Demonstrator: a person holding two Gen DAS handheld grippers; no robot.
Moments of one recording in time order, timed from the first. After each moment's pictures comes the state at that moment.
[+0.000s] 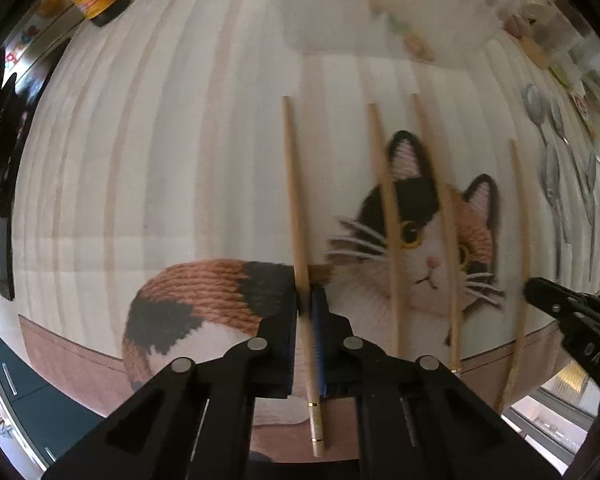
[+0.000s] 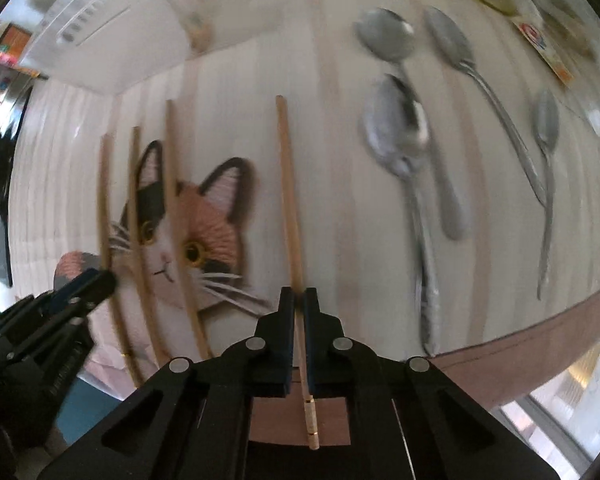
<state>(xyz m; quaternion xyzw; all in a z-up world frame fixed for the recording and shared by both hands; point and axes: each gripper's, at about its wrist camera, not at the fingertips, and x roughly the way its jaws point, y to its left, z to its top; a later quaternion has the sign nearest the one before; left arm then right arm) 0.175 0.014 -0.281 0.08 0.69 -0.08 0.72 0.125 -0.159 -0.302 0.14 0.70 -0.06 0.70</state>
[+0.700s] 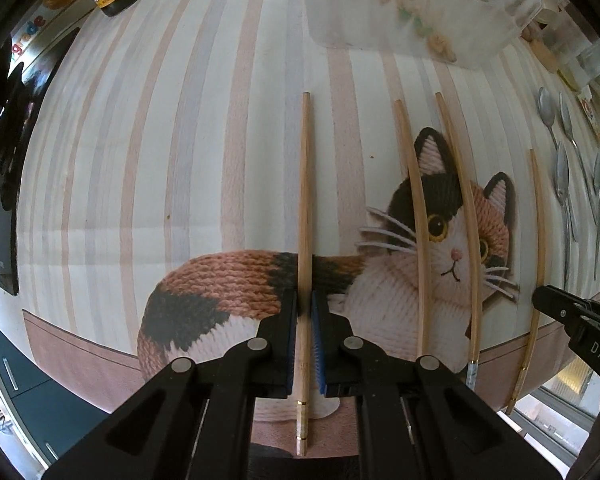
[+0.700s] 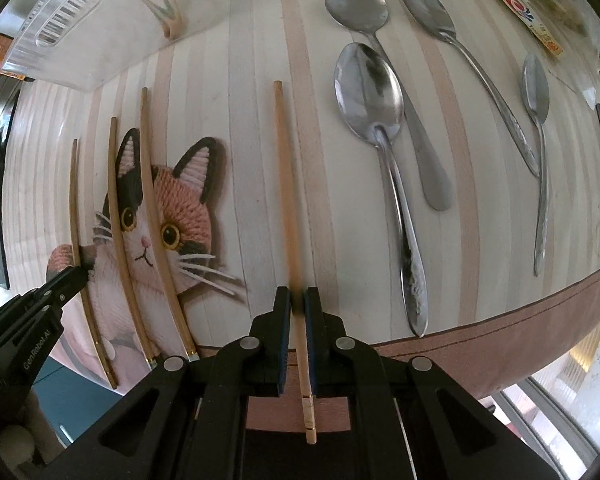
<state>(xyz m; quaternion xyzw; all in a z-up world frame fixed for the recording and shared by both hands) 0.183 0.035 -0.281 0.08 0.69 -0.08 0.71 0.118 -0.175 -0.316 0.15 0.72 -0.06 0.68</state>
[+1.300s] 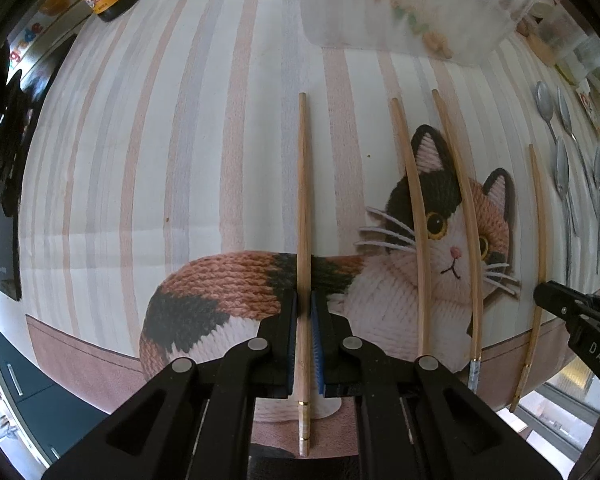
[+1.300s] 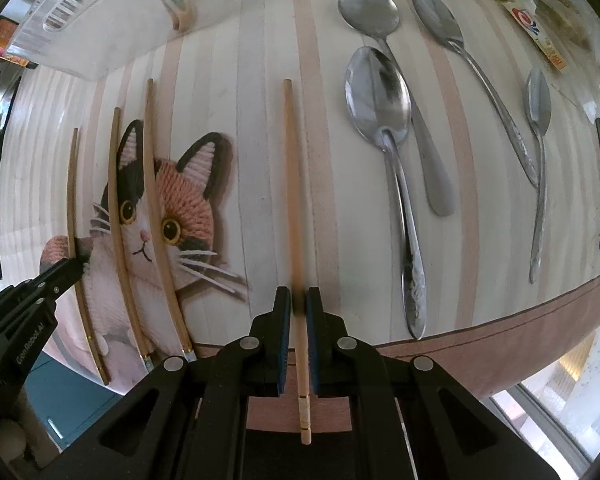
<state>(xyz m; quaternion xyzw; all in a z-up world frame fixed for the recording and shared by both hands) 0.184 0.036 -0.280 0.09 0.69 -0.08 0.71 0.121 -0.167 -0.313 0.13 0.72 -0.06 0.68</state>
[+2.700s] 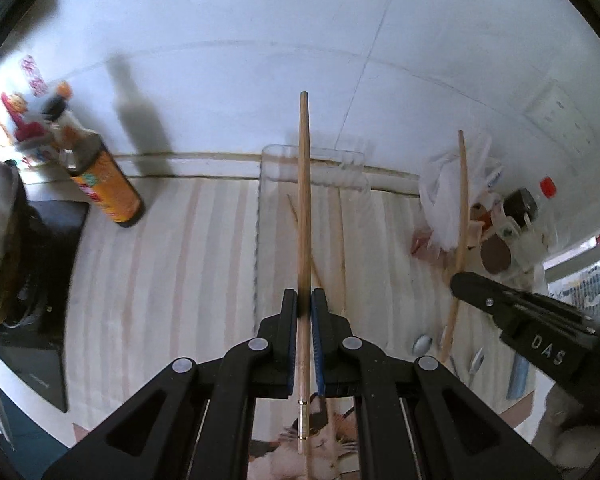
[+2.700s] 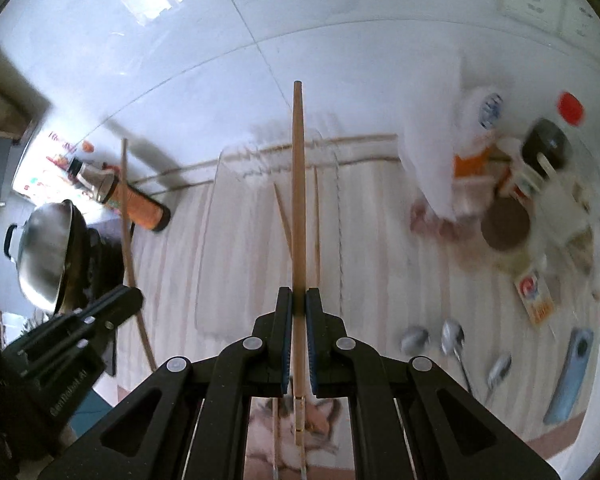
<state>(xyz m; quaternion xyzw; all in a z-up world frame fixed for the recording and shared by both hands) 0.348 -0.008 -0.081 -0.02 0.57 -0.12 0.81 0.314 -0.185 -0.094 0.16 0.56 0.04 0.81</state>
